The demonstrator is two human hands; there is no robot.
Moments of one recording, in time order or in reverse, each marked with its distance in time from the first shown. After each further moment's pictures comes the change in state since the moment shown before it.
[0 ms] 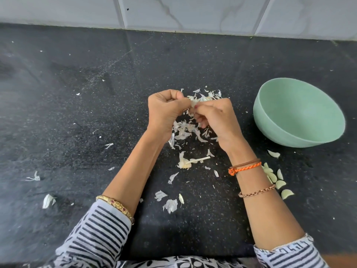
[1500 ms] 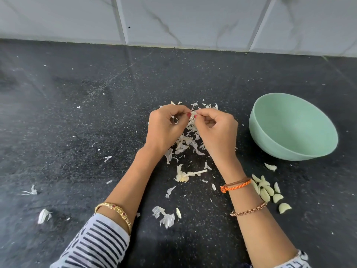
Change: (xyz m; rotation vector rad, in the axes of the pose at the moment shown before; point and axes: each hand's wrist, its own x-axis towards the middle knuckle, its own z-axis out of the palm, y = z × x) left_hand 0.000 -0.010 -0.009 0.585 -0.064 0.497; right_hand -0.002 0.009 0.005 -0.235 0.334 -0.351
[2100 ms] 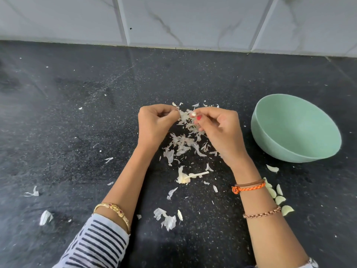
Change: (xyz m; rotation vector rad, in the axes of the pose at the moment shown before) left_hand 0.008 -0.006 -0.011 -0.247 0.081 -0.255; right_hand 0.008 -0.006 -0.016 0.234 -0.275 0.025
